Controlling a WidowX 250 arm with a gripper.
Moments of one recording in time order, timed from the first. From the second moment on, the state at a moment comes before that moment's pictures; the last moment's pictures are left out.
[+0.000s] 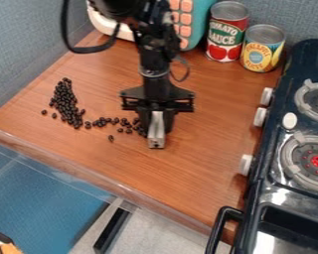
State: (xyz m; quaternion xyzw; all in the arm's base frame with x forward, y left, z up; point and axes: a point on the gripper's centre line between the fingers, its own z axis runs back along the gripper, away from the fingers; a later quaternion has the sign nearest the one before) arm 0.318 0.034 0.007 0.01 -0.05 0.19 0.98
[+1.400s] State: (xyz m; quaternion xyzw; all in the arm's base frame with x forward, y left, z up) arm 0.306 0.165 0.008 0.04 -0.03 0.28 0.96
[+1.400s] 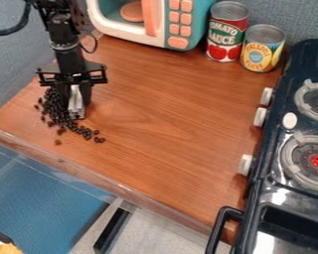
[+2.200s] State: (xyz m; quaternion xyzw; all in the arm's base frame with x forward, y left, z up) arm 0.307 0.090 0.057 -0.08 0.01 0.27 0.96
